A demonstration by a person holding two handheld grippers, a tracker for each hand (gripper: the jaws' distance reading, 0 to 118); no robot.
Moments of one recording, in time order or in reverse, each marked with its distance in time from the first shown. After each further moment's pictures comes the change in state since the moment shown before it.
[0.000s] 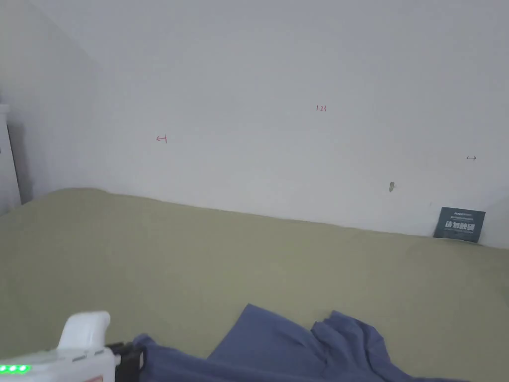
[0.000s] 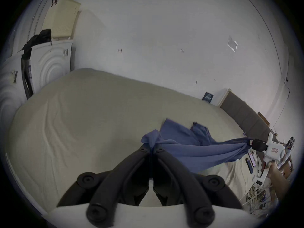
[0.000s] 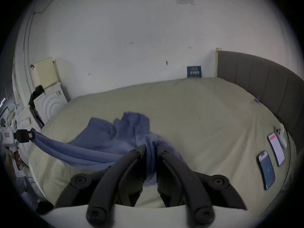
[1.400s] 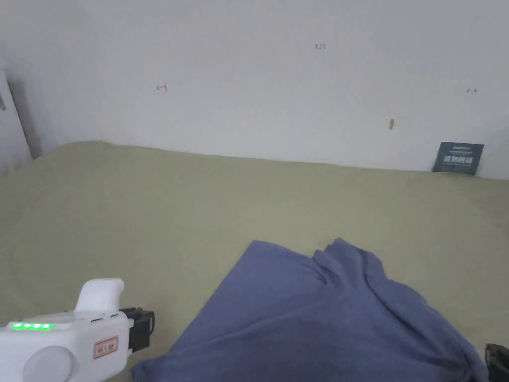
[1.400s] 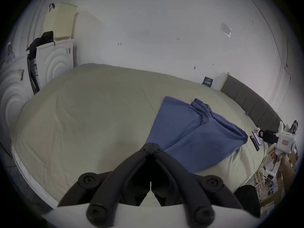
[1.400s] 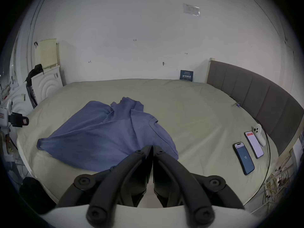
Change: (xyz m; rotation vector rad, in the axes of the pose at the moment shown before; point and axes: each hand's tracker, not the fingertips) left arm -0.006 -0.036 0.033 -0.117 0.012 -0.052; right arm -0.027 -0.051 0.079 0.029 -0.109 0.134
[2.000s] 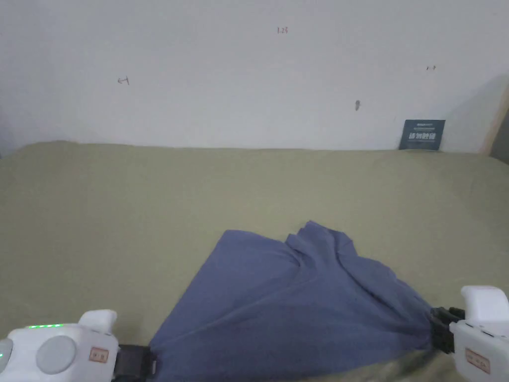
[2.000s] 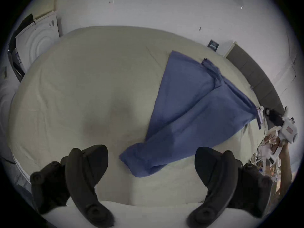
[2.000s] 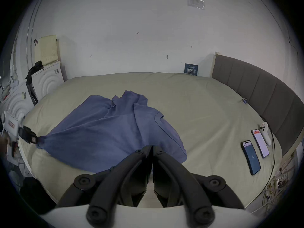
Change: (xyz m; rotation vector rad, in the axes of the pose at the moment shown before) left arm -0.021 -0.031 -0.086 -0.383 0.045 -0.014; right arm -0.006 -0.001 -0.026 -0.062 0.024 0.007
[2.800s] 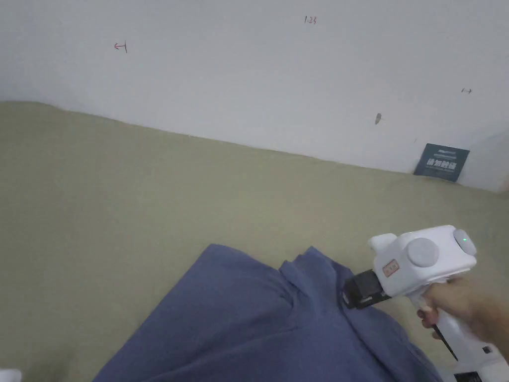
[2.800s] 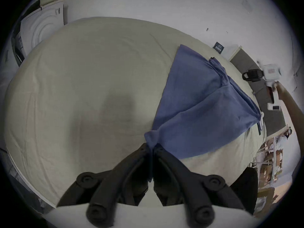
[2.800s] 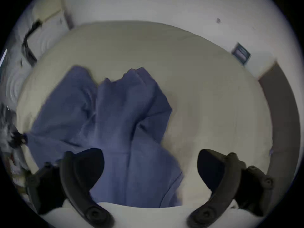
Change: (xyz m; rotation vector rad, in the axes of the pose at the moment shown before) left arm -0.010 -0.013 0.002 0.050 -0.074 0.052; right arm -0.043 0.175 -0.278 -0.541 0.137 0.419
